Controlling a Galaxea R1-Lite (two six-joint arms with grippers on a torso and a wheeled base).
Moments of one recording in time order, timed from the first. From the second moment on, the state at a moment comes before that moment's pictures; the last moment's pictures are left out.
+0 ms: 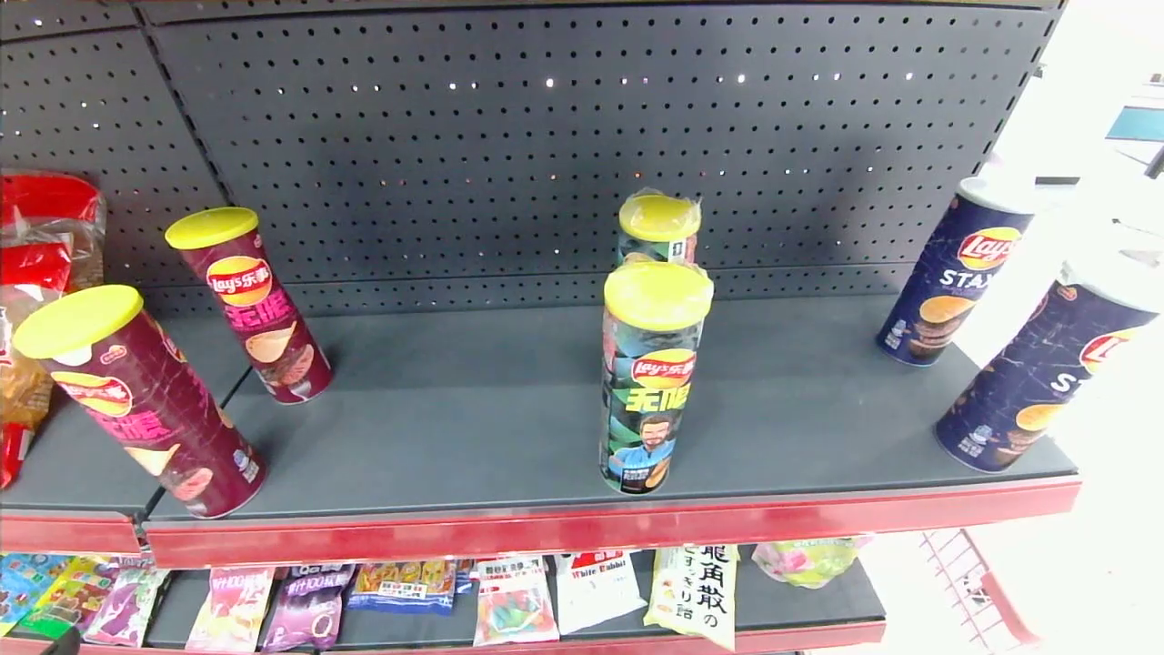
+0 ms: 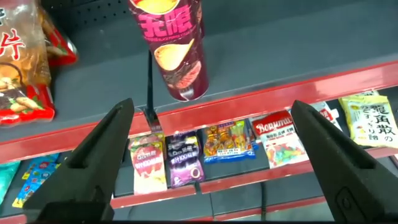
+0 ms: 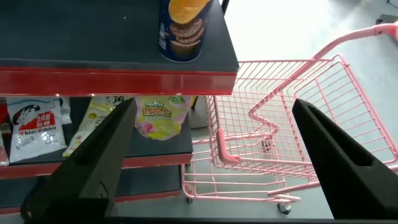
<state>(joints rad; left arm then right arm) -0.33 0.38 -0.30 0.07 0.28 0.13 0.15 0.45 -0.29 0.04 -0.33 -0.15</state>
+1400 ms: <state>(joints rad) -0.33 0.34 -0.26 0.10 0.27 0.13 0.15 0.46 -0.28 0.04 -0.30 -0.14</state>
